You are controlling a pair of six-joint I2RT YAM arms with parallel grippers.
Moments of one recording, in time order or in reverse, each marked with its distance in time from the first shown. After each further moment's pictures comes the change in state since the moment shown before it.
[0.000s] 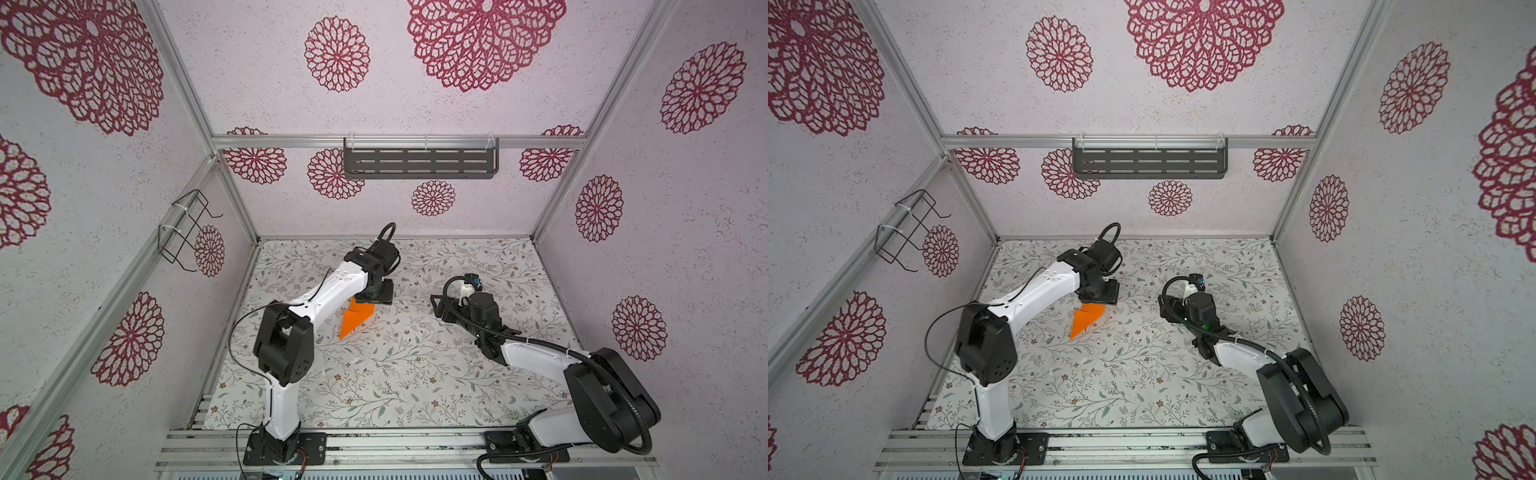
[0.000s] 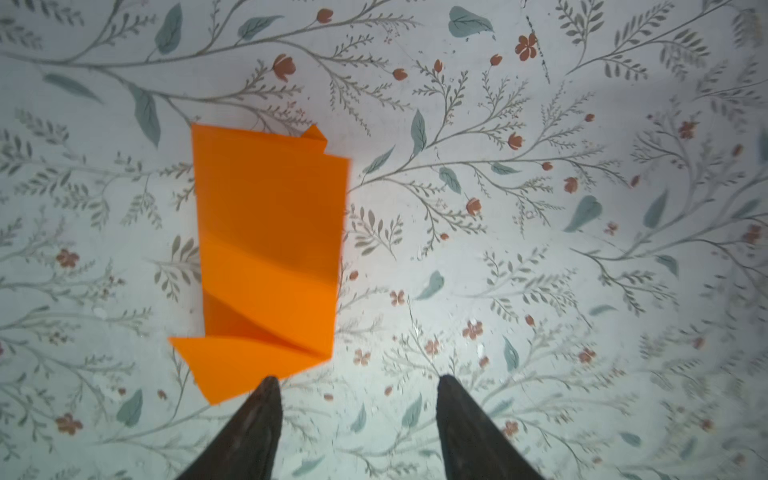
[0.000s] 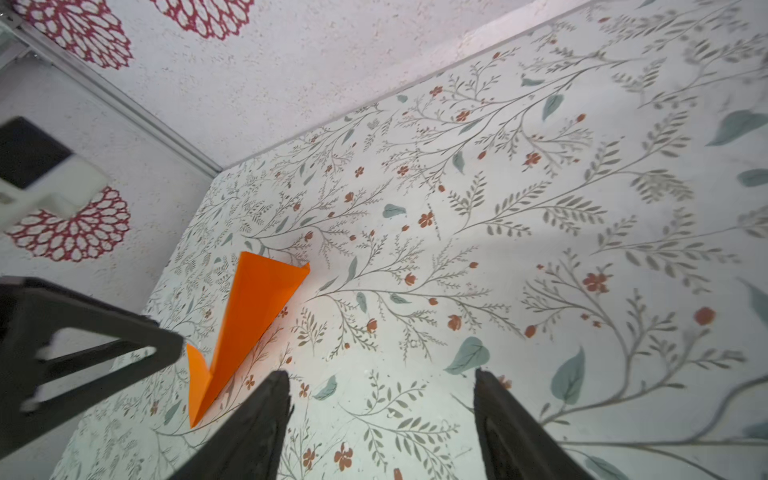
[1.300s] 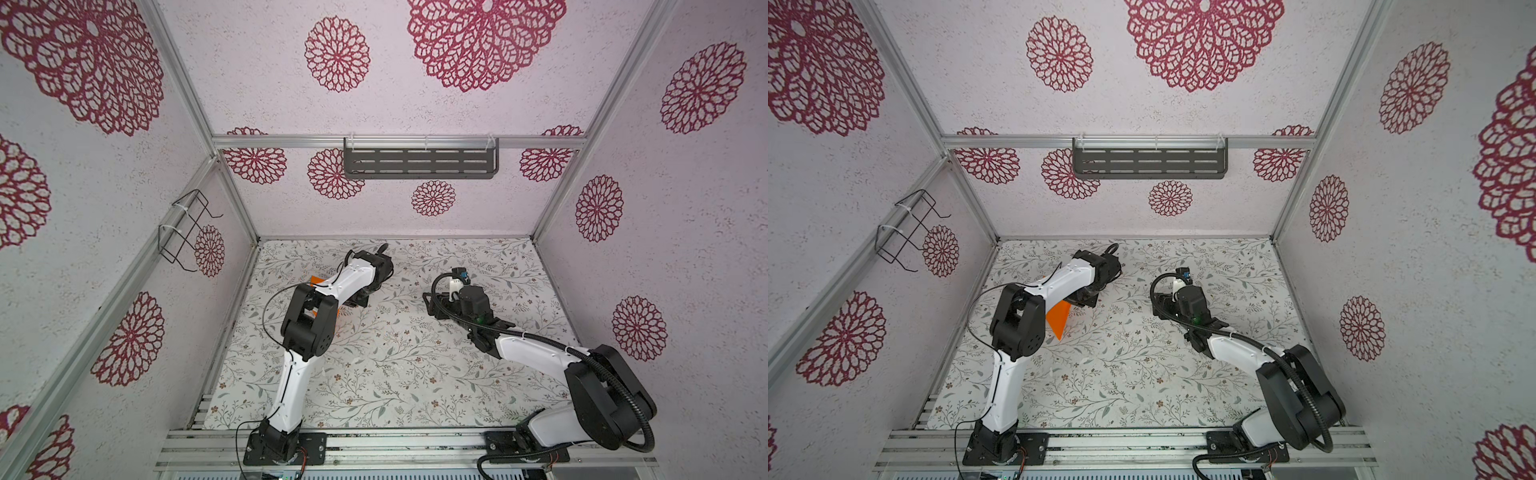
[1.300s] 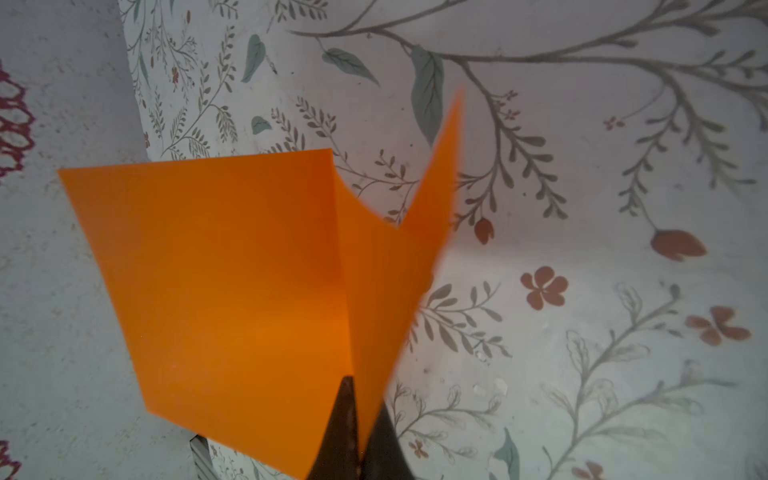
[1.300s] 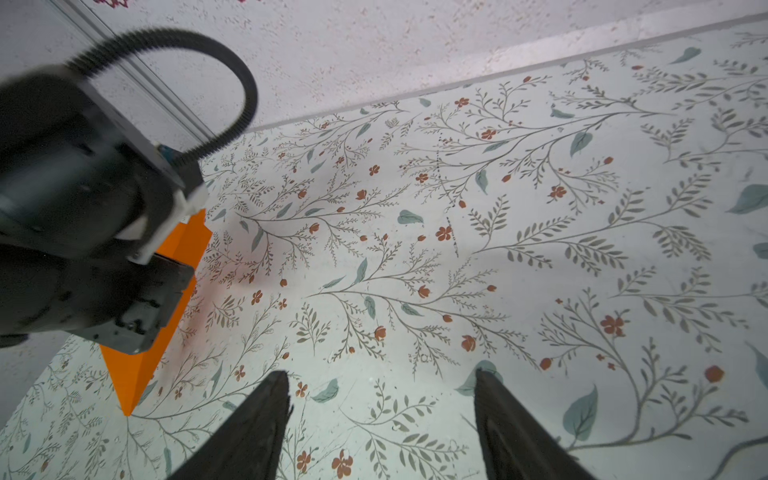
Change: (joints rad) left arm 0.024 0.459 0.301 -0.349 -0.594 0.010; right arm 0.060 -0.026 0.104 -0.149 0.113 -0.143
